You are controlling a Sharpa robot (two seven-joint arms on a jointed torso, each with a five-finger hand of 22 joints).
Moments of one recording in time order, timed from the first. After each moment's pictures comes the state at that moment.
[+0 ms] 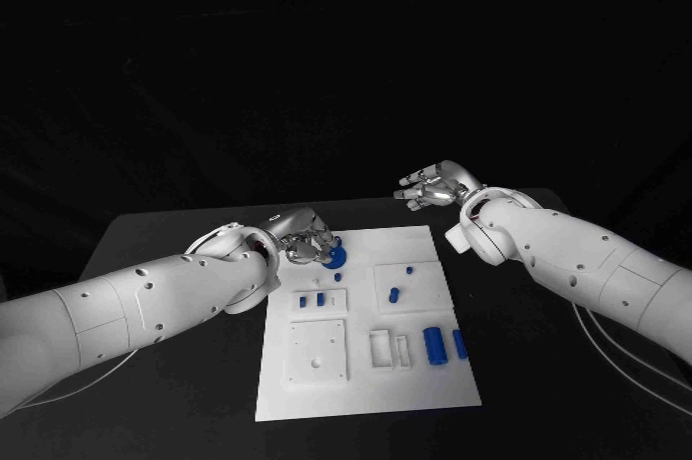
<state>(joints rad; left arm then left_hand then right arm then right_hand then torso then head) 1.33 -0.48 -0.21 1.15 -1.16 -0.36 0.06 1.41 -0.03 0.17 -0.23 0.20 1.10 0.10 0.07 0.07 1.22 0.07 0.06 0.06 1.22 -0.02 1.00 0.43 0.08 1.17 -0.04 0.27 1.31 1.13 -0.63 0.27 1.02 -0.96 -0.29 0.07 1.14 -0.01 0.05 -0.23 0.57 0.91 0.16 0.06 0.06 1.13 0.12 0.07 0.06 1.23 0.10 0.07 0.08 0.08 1.12 0.11 0.07 0.07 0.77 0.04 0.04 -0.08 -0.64</state>
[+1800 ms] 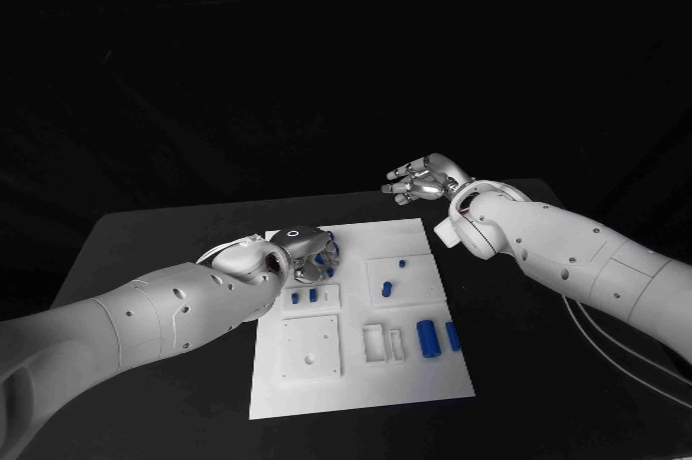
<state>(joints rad) 1.27 -0.37 -0.24 0.99 -1.46 -0.32 0.10 1.39 -0.07 0.28 -0.20 0.21 1.07 0.11 0.07 0.07 1.19 0.07 0.06 0.06 1.25 -0.02 1.16 0.40 0.08 1.19 -0.04 0.40 1.31 1.14 -0.63 0.27 1.06 -0.95 -0.29 0.08 1.14 -0.01 0.05 -0.22 0.57 0.91 0.16 0.06 0.06 1.13 0.13 0.07 0.06 1.23 0.10 0.07 0.08 0.08 1.12 0.11 0.07 0.07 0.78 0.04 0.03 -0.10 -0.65</state>
